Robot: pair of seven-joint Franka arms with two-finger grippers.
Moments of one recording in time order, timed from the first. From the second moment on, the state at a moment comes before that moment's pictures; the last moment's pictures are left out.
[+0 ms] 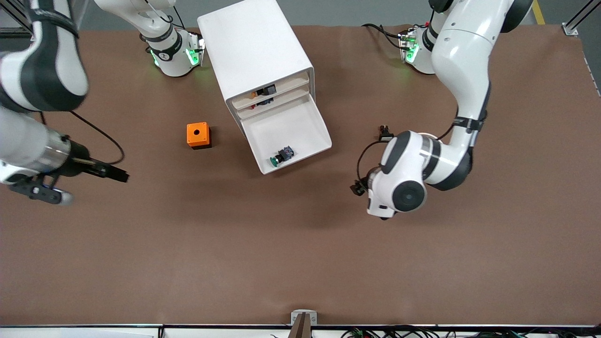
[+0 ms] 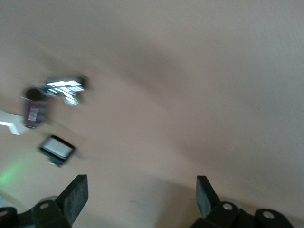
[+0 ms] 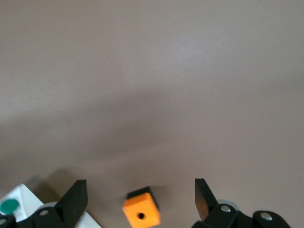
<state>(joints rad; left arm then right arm) -0.43 0.75 -0.08 -1.34 -0.20 1.71 -0.99 0.05 0.19 -0.07 -1.58 0.09 1.70 0.21</state>
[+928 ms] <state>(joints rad) -0.71 0.82 -0.12 -1.37 -0.22 1.93 -0.82 -0.01 -0.07 -0.06 -1.74 0.04 1.62 0.03</state>
